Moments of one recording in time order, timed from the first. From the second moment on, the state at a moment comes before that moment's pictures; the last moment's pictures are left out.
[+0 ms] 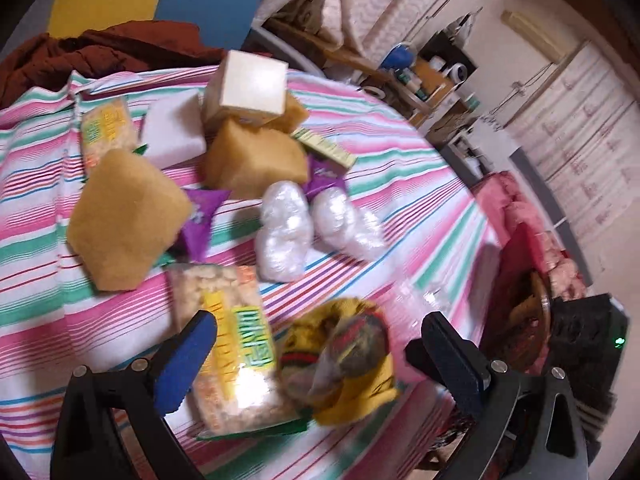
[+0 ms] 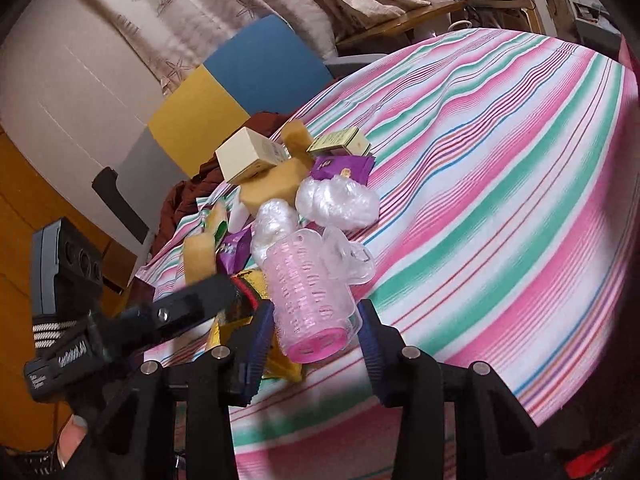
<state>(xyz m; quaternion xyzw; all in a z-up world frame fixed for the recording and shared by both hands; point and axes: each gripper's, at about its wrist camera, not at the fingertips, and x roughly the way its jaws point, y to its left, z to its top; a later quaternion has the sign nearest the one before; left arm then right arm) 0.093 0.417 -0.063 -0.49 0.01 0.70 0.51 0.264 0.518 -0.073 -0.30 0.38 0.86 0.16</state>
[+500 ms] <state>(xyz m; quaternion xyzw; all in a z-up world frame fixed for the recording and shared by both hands) 0.131 0.428 -0.062 -0.44 0.08 0.64 0.62 0.281 0.536 -0.086 -0.29 0.44 0.84 0.16</state>
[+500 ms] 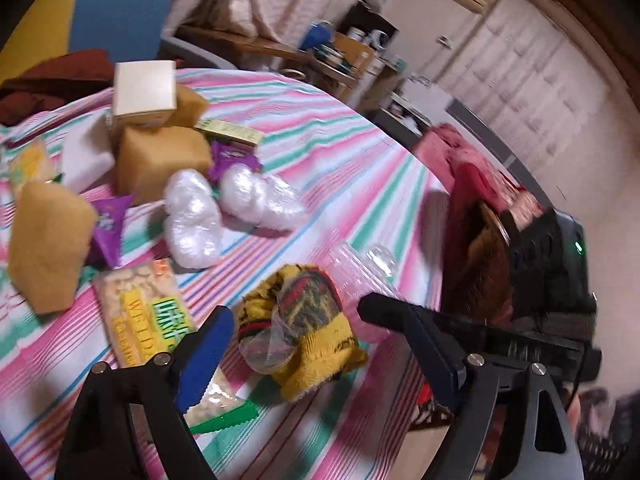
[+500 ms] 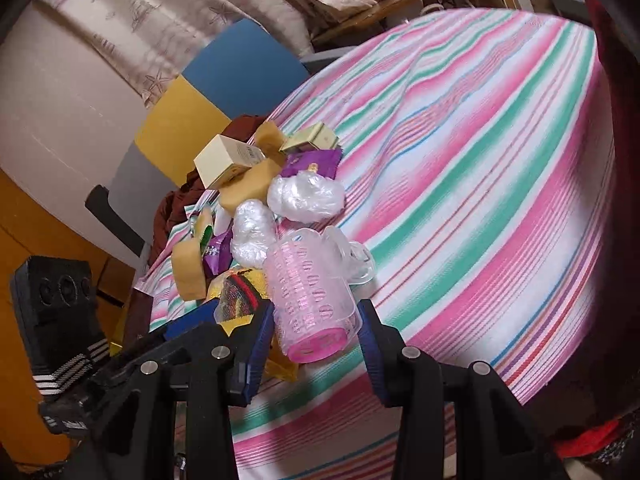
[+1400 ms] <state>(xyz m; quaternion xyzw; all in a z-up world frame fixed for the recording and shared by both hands) 0.149 0.400 -0.073 -0.40 0.19 0.66 0.60 0.280 0.535 -0.055 -0.30 0.34 0.85 0.27</state>
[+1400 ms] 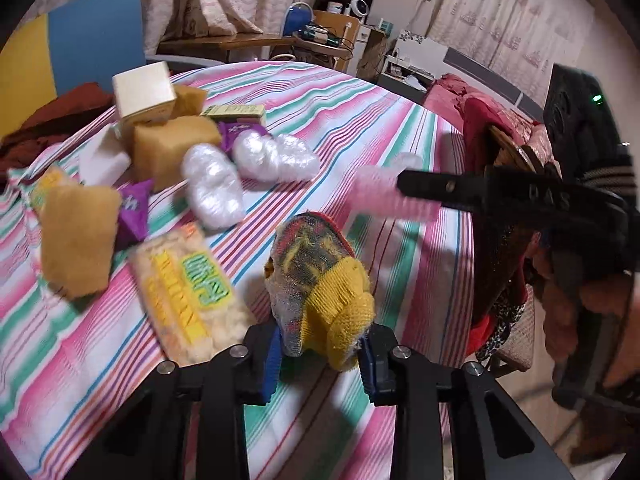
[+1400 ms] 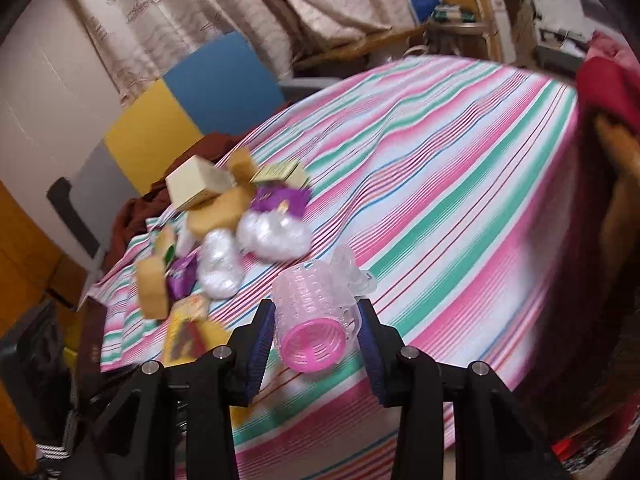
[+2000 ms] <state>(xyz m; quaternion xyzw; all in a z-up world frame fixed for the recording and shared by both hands) 0.090 0.223 -0.034 -0.40 0.05 0.76 0.51 0.170 0.431 -0.014 -0.31 0.30 0.90 0.07</state>
